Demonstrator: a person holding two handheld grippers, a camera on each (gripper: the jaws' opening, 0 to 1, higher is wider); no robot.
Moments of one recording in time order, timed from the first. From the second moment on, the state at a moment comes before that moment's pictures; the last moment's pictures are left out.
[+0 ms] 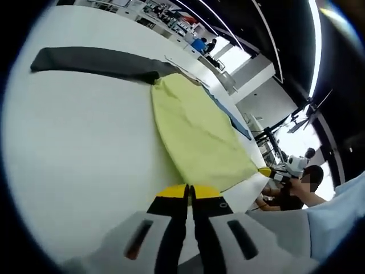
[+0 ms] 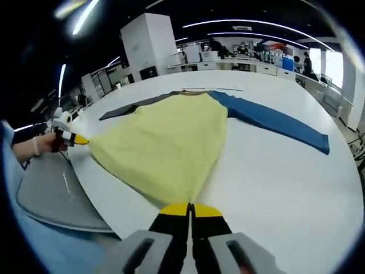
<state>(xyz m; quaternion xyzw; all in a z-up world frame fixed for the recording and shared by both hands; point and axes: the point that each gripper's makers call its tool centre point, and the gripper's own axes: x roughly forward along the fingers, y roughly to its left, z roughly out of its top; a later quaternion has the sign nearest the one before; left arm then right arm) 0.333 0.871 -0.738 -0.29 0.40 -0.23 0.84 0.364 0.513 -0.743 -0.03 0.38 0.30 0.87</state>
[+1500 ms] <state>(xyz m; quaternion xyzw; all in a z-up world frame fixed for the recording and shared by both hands) 0.333 0.865 -0.744 -0.28 0.38 -0.24 0.85 0.349 0.499 -0.759 0.01 0.40 0.27 0.88</state>
